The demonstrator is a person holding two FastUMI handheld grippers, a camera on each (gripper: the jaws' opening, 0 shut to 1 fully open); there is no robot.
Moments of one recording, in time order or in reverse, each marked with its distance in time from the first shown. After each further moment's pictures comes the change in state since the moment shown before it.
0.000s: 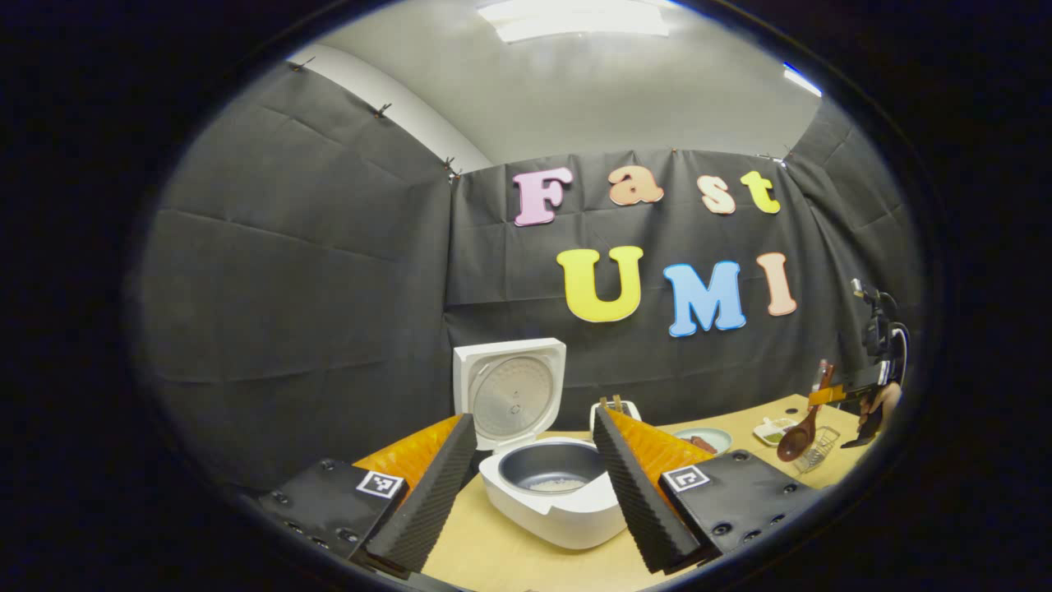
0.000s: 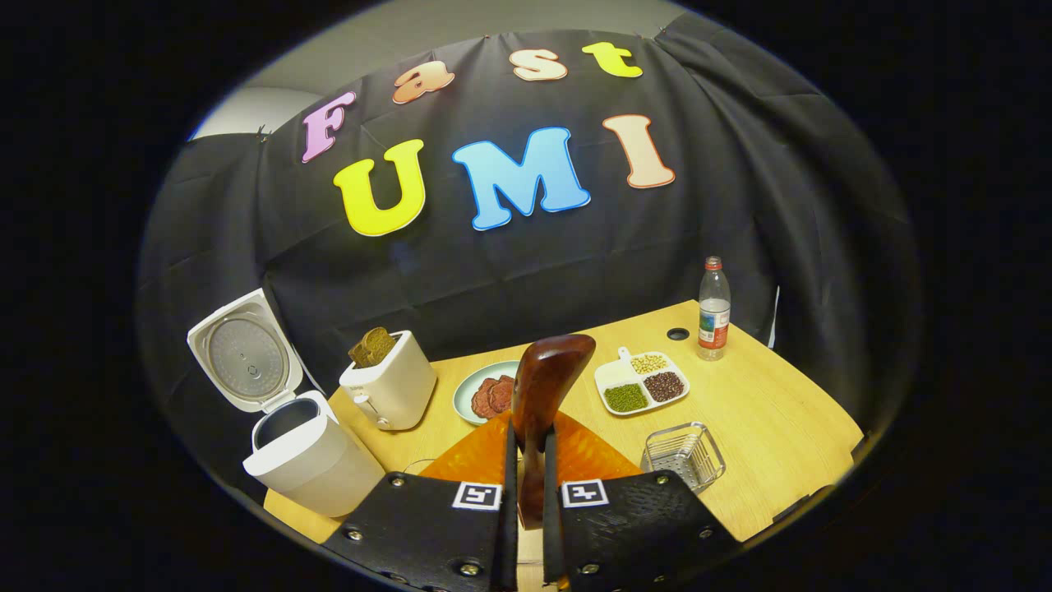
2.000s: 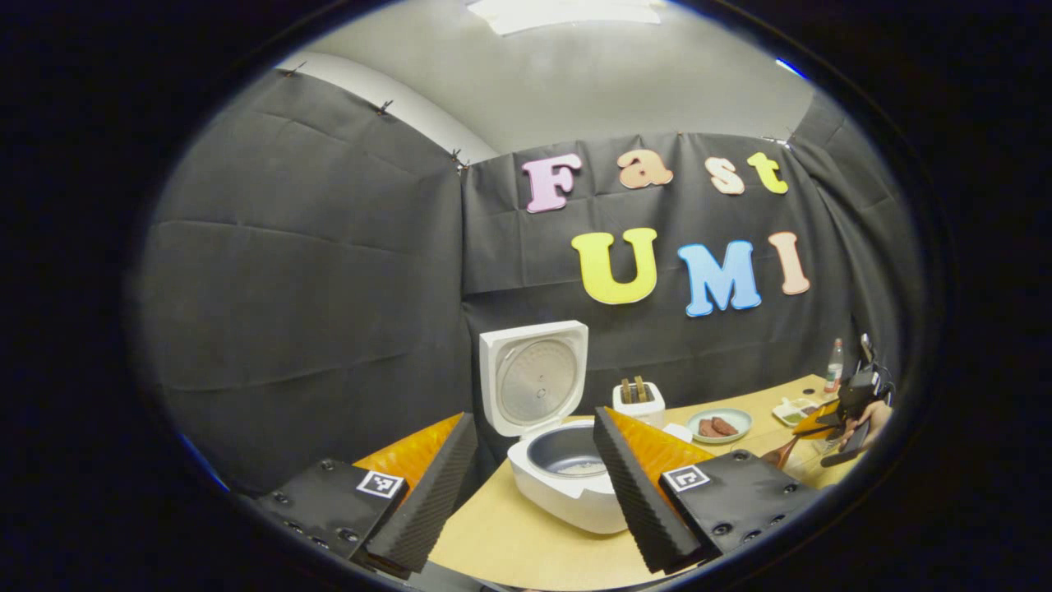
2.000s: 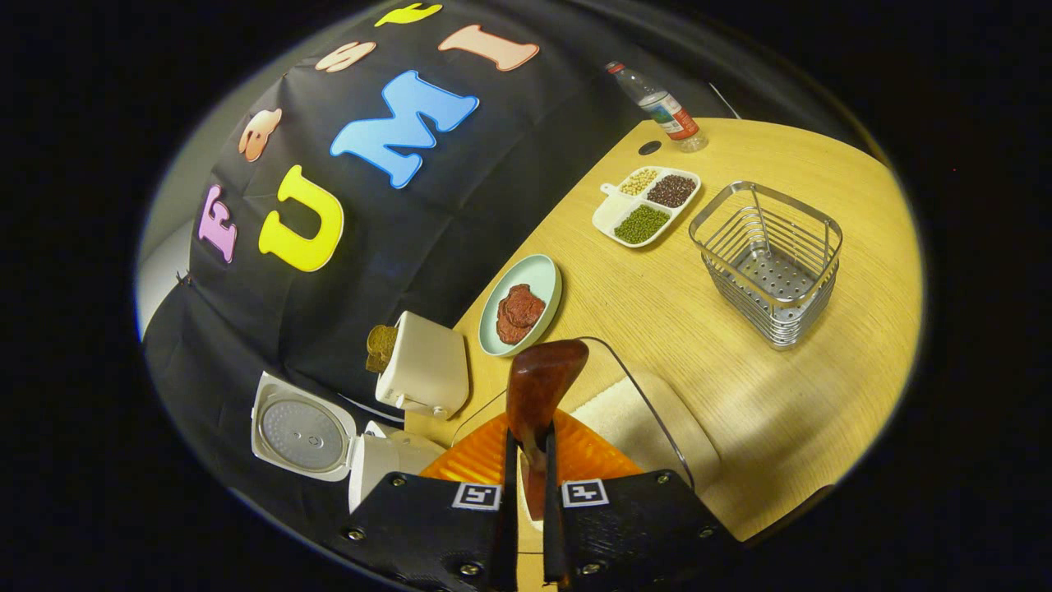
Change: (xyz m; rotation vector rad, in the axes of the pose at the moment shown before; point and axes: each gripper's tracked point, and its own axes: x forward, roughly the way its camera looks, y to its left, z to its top) left arm -0.013 0.012 -0.006 0.043 0.055 0.032; right arm 0.035 0.024 -0.090 0.667 0.264 0.104
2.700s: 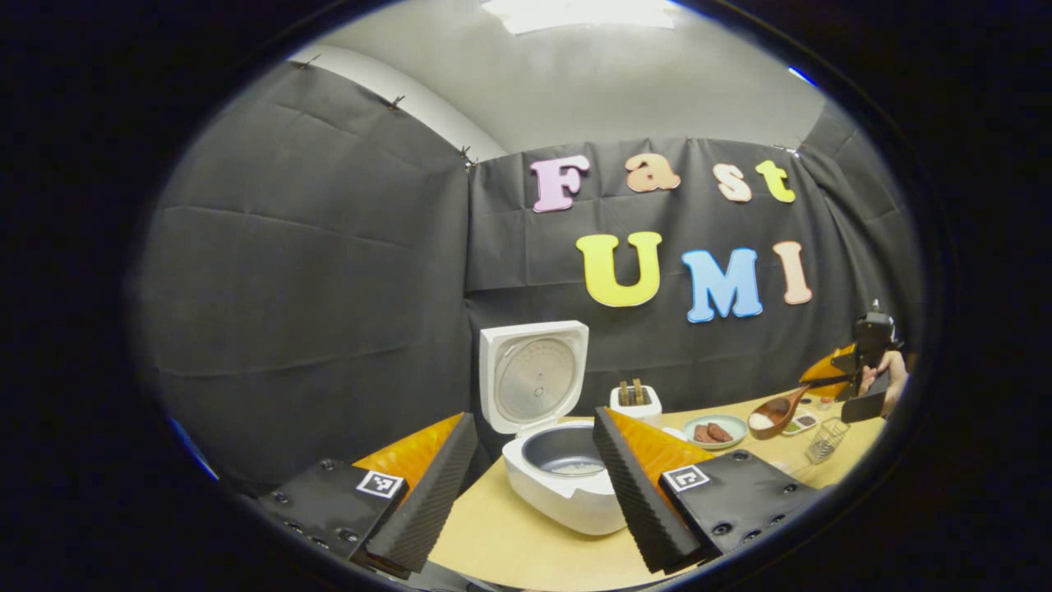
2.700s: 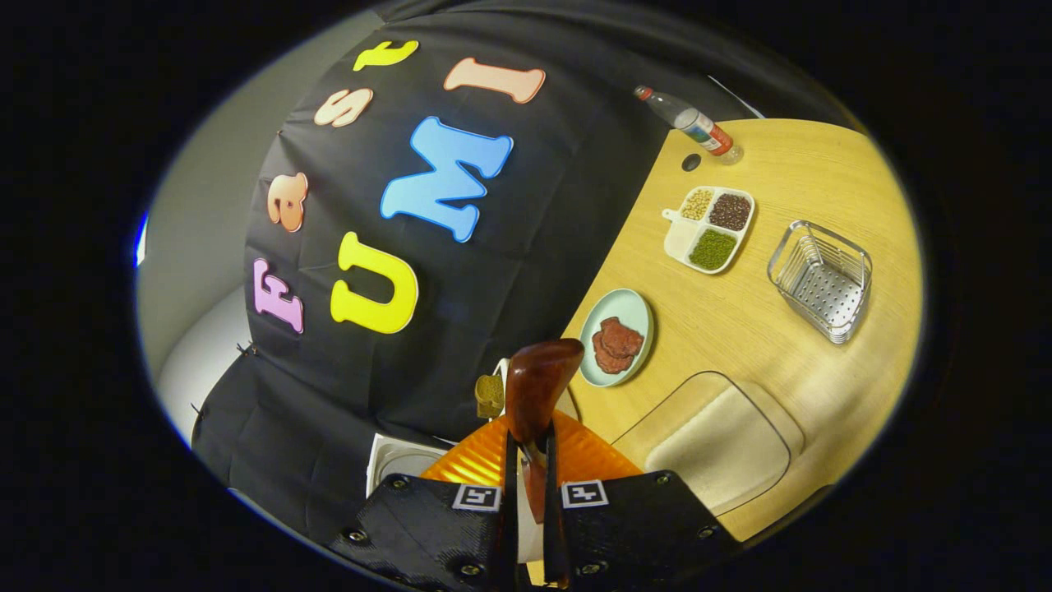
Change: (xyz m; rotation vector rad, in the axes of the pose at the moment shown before) left arm -0.002 0.007 -0.008 -0.045 0.002 0.026; right arm -0.036 0.118 0.052 0.155 -0.068 0.243
